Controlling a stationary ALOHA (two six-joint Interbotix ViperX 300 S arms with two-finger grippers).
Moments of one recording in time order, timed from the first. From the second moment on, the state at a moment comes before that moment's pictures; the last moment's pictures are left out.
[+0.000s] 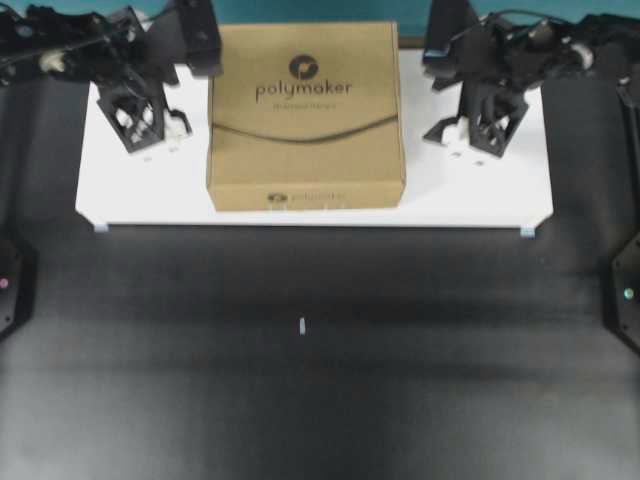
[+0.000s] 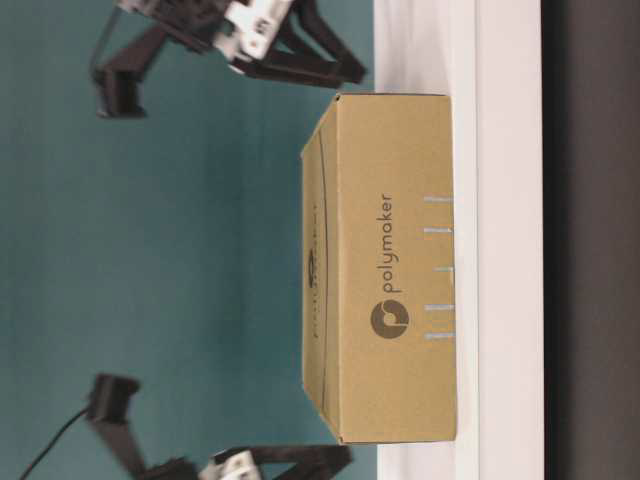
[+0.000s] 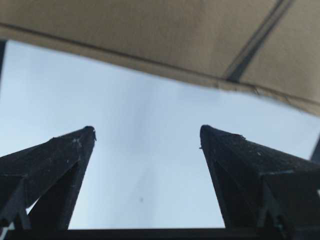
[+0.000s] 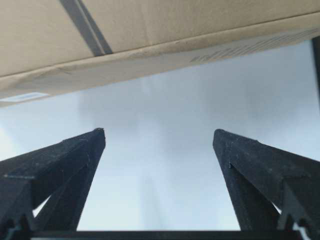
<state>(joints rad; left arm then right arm) 0.55 -0.24 0.56 0.05 0.69 0.26 -0.52 -0.19 0.61 0.29 0.55 -0.62</state>
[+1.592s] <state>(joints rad) -0.10 -0.93 0.97 0.04 0.11 -0.14 0.05 -0.96 1.09 0.39 0.05 -0.30</state>
